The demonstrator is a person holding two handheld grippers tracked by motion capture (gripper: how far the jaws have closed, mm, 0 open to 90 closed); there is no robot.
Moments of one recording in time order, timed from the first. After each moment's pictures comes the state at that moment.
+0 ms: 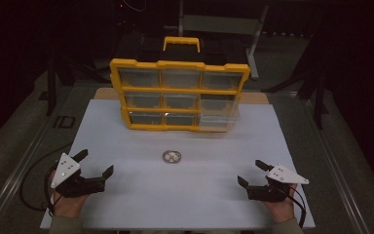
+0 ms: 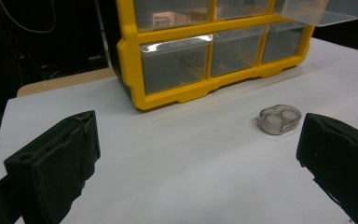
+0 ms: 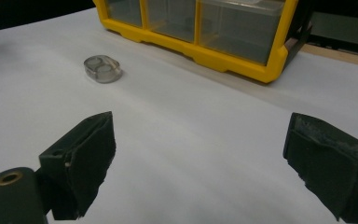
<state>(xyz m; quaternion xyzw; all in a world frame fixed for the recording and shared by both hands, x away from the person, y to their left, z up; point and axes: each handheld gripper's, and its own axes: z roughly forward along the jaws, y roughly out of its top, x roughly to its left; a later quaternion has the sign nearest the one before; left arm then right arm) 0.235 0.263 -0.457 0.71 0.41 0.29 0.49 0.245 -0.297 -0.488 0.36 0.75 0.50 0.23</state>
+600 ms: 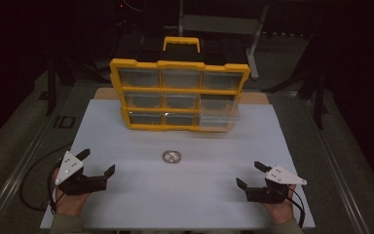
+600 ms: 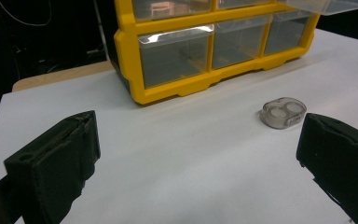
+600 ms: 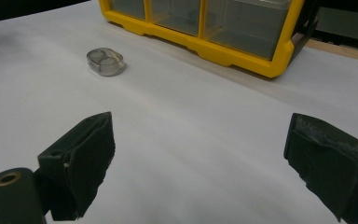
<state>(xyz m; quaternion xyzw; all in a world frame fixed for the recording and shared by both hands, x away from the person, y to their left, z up) 0.242 0.260 -0.462 0.72 0.41 0.29 0.48 0.242 -0.292 -0.487 0.36 0.76 0.49 0.23</state>
